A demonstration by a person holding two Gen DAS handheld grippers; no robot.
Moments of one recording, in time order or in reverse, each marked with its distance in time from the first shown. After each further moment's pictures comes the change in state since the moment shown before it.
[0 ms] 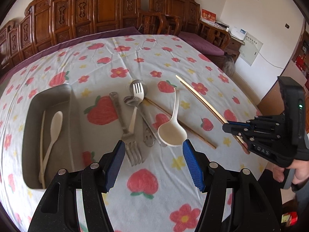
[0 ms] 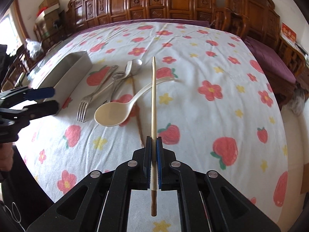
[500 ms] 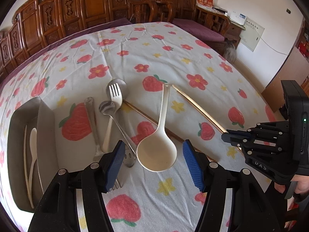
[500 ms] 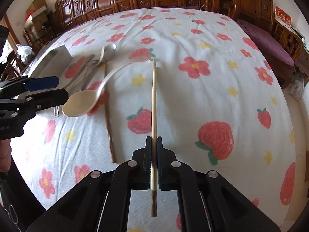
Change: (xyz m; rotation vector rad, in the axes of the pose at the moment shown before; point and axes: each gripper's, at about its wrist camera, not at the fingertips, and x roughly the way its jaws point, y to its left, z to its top) left arm 0.056 -0.037 0.024 0.071 0.078 0.035; right arm 0.037 -0.039 -0.016 0.061 0.074 -0.017
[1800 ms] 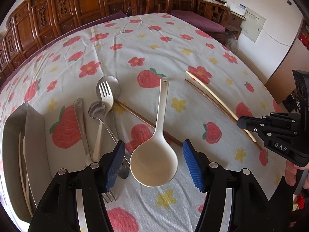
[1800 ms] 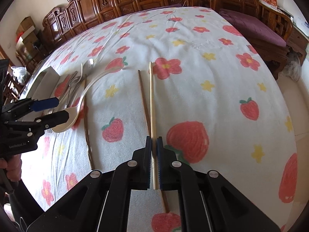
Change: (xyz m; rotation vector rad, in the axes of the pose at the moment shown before) left arm 0.030 -0.008 0.009 0.036 0.055 0.020; right arm -0.003 -0.047 0.002 0.144 -0.029 0.034
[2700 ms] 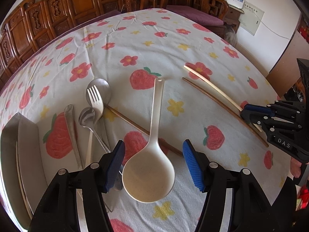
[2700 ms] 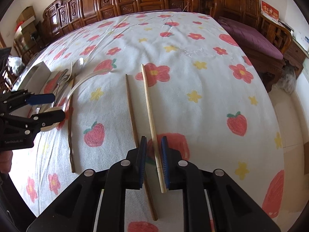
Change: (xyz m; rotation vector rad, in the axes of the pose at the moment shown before) left arm 0.019 -0.009 0.012 0.045 0.034 0.010; right arm 0.003 -0.008 0.008 -0.083 -0.017 -0.102
